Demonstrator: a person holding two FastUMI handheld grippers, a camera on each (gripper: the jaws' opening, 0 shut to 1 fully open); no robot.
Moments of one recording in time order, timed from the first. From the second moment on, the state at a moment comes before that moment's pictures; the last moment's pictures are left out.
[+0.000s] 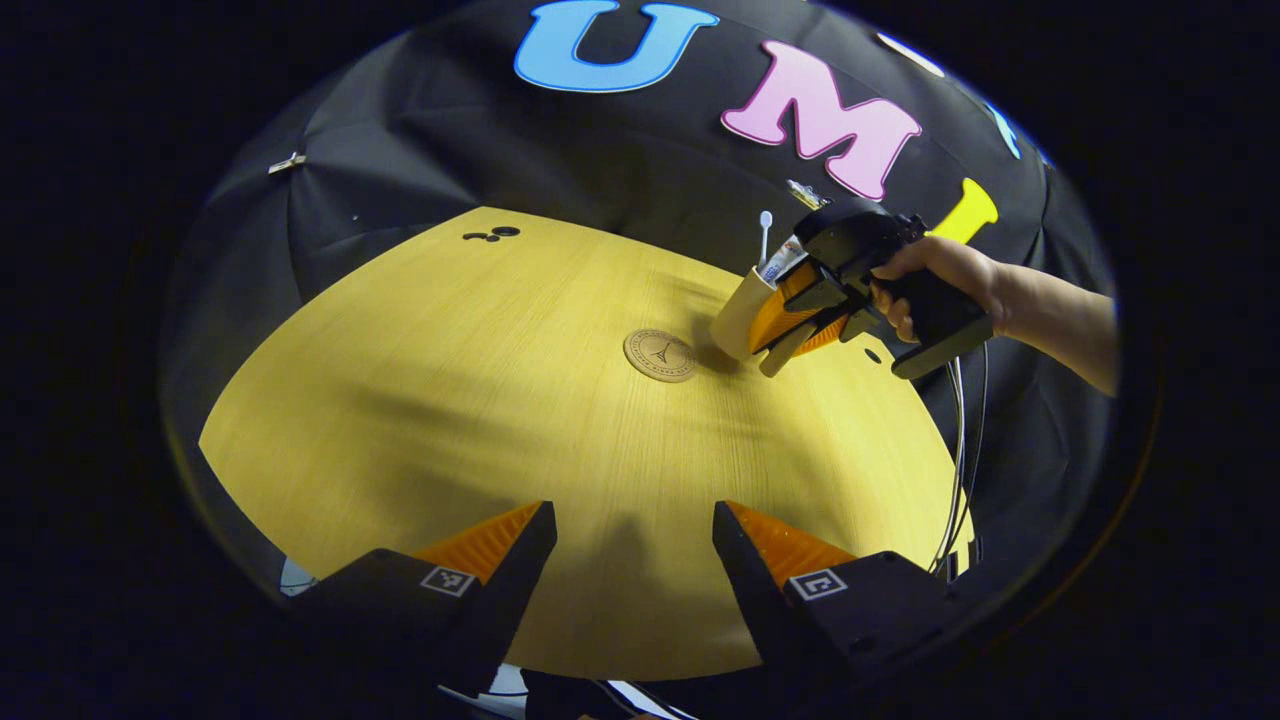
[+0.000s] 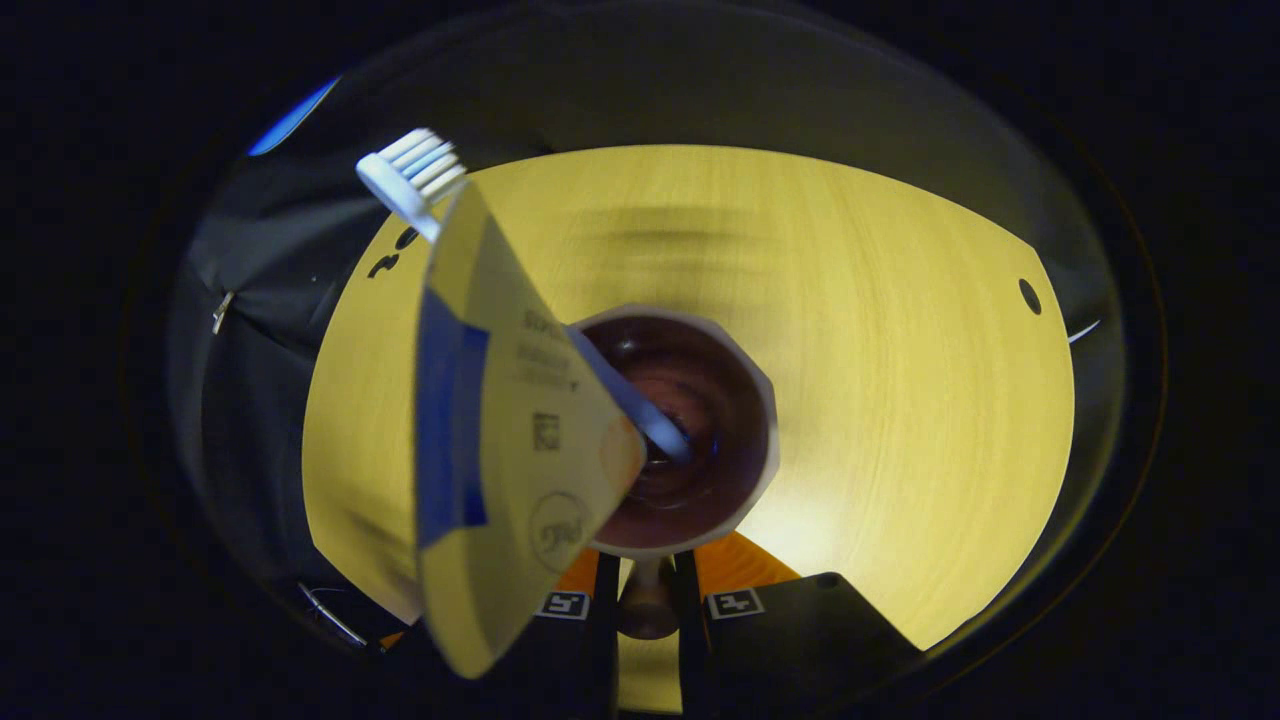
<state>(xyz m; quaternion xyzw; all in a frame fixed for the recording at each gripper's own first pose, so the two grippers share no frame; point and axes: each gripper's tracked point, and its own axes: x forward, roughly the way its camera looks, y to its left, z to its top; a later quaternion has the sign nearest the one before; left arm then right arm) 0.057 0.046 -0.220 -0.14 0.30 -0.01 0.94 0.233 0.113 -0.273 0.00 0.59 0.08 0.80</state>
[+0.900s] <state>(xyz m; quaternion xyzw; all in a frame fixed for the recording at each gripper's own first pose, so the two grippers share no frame) 0.030 0.093 -0.222 -0.19 0.29 0.05 0.93 0.213 0.189 -0.299 -0.06 0.60 0.13 0.78</state>
